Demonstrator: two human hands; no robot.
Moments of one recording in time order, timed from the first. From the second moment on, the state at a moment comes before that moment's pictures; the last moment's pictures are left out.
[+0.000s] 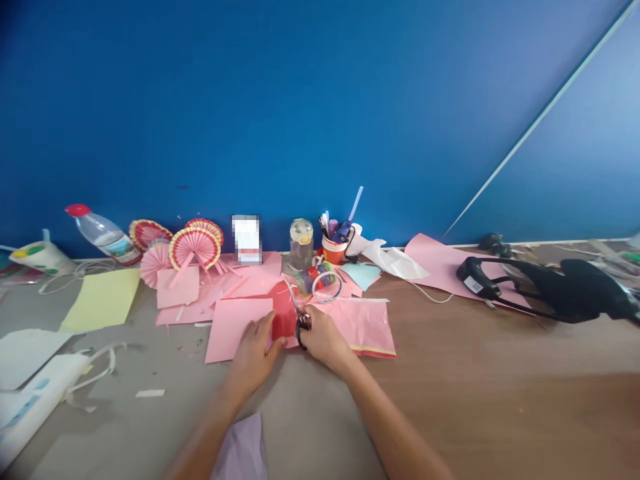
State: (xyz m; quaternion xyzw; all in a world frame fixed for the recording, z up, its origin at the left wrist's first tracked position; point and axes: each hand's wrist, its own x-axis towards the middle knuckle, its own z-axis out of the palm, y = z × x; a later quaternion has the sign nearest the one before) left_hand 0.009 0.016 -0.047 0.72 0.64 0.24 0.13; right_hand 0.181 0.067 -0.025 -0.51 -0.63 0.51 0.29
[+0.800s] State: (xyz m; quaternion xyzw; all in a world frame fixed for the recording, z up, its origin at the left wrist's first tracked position) left_hand 0.014 0.003 -0.015 0.78 0.58 0.14 0.18; right_hand 0.191 0.040 -0.029 -0.47 -0.50 0.69 0.24
